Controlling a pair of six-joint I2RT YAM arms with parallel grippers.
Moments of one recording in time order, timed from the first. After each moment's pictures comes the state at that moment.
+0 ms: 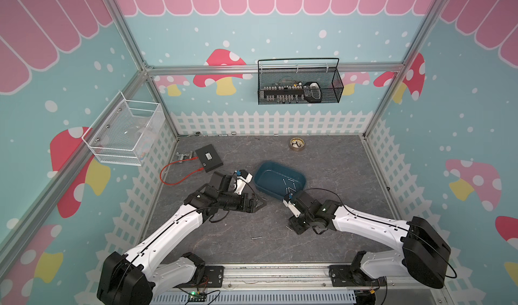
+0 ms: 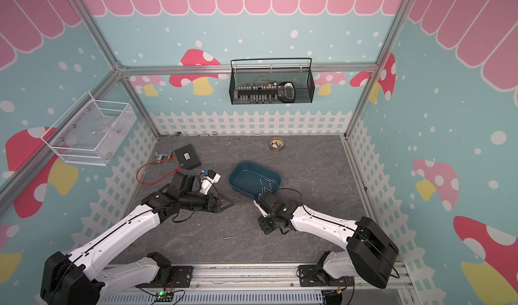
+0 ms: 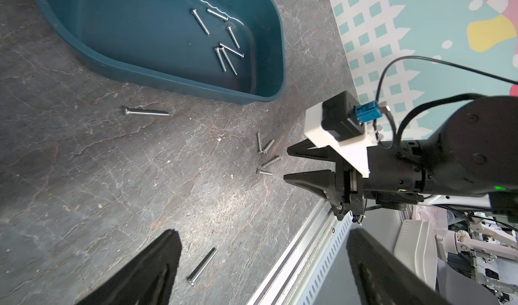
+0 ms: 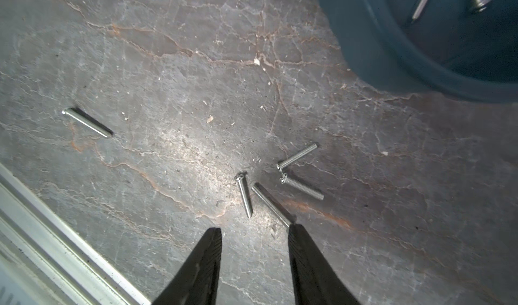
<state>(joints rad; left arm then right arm) -0.47 1.12 0.81 -0.52 0.60 -0.39 0.88 1.35 0.76 -0.58 -0.03 0.26</state>
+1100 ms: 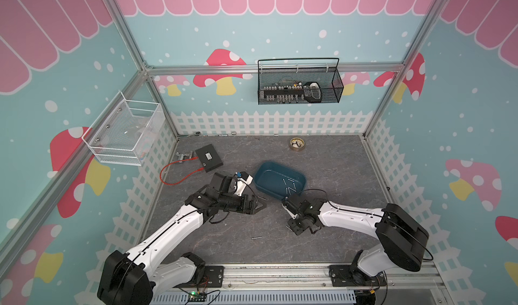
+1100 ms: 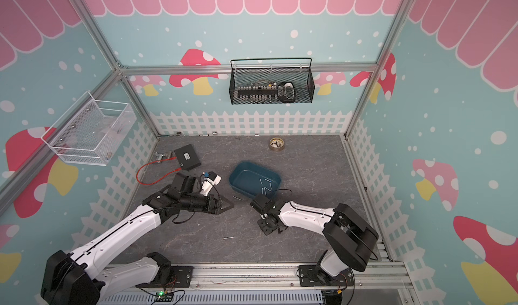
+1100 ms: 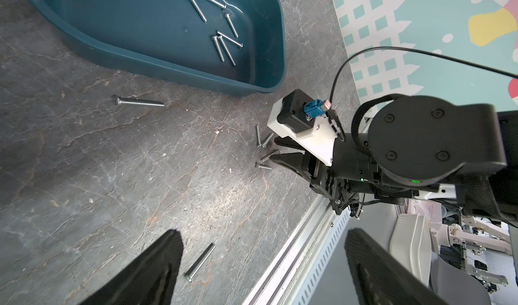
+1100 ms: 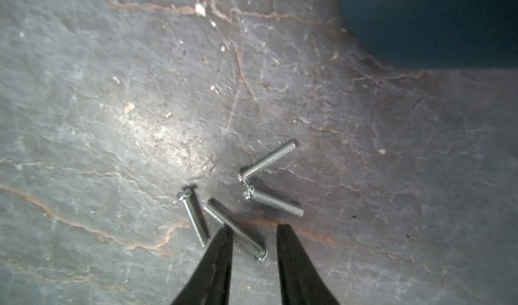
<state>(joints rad) -0.47 1.12 0.79 -0.51 0.62 -0.39 0.89 1.53 0.81 -0.62 0.09 0.23</state>
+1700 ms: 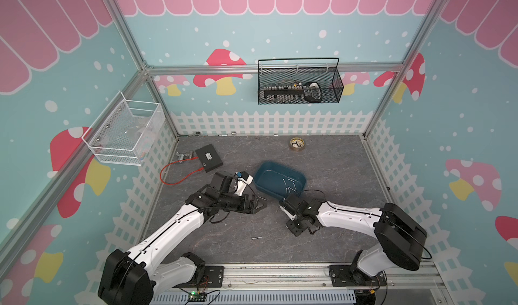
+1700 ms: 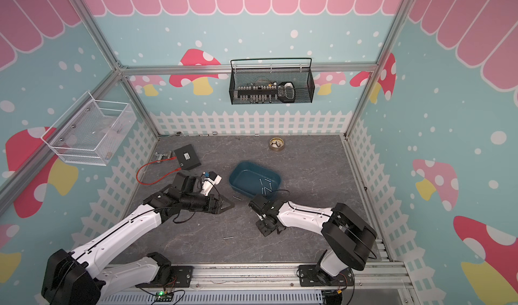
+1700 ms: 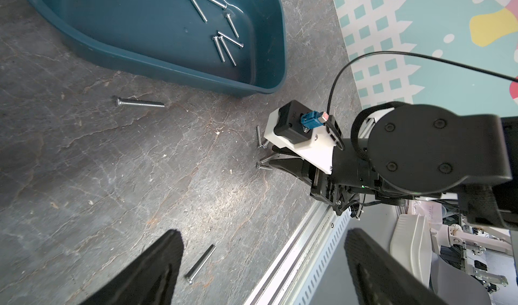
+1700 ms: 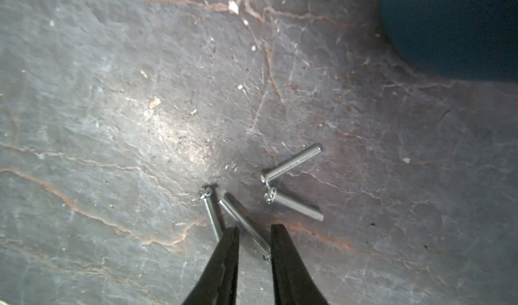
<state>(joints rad) -0.47 1.13 0.79 -0.50 0.62 -0.39 0.91 1.54 0.82 -0.61 0.06 0.21</state>
